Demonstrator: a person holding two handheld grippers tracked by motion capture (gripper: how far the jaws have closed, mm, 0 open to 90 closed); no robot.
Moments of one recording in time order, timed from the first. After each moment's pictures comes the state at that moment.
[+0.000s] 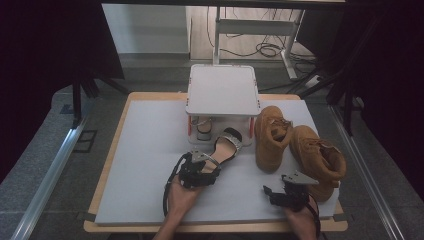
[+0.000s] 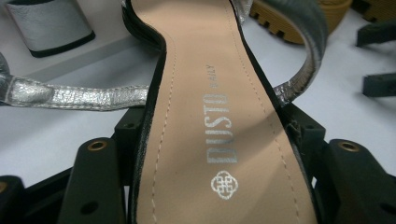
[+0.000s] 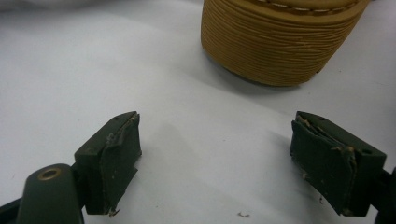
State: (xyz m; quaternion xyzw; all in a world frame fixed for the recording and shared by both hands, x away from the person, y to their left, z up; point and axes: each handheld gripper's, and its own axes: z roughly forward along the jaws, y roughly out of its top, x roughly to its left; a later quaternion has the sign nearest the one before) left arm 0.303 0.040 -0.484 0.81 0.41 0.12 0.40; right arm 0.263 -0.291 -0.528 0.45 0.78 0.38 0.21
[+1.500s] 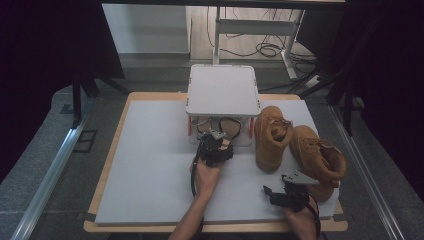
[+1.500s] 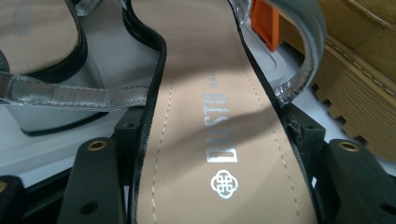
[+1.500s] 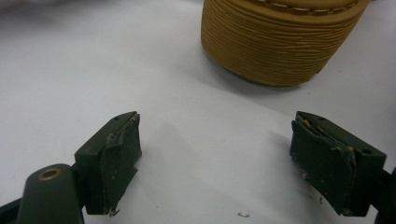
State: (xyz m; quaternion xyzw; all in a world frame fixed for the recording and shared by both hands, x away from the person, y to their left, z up) left arm 0.374 -0.020 -0.491 0.75 0.50 0.18 0.39; right arm 0.263 -0.292 -0.528 0.45 0.78 0.38 0.21
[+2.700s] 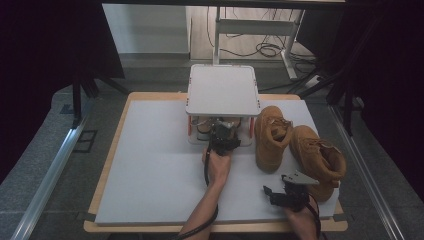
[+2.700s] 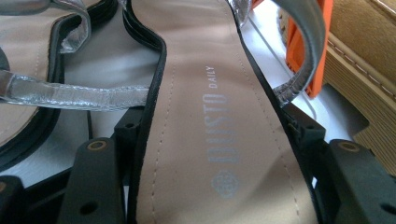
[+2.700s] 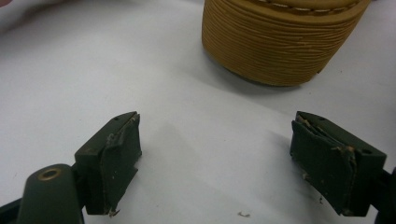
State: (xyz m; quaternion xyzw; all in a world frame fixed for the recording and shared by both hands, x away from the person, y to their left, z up) left arm 0.418 -0.053 -0.499 0.73 0.55 0.21 0.36; right arm 0.263 -0.292 -0.528 0.45 0.78 0.38 0.21
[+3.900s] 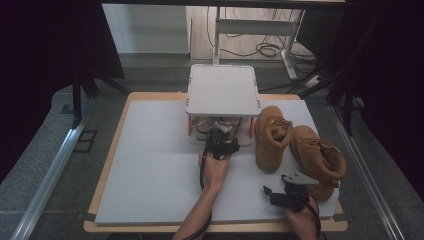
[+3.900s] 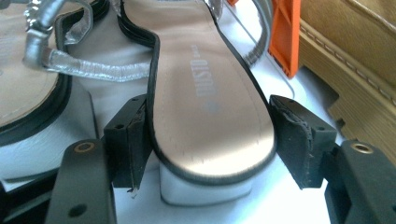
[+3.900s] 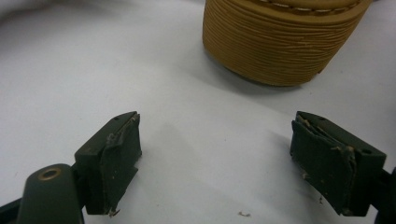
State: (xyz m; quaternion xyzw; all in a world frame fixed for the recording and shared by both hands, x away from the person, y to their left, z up) left arm 0.396 -0.040 -0.494 0.74 0.52 0.20 0.37; right arm 0.263 -0.292 -0.528 0.45 0.78 0.38 0.21
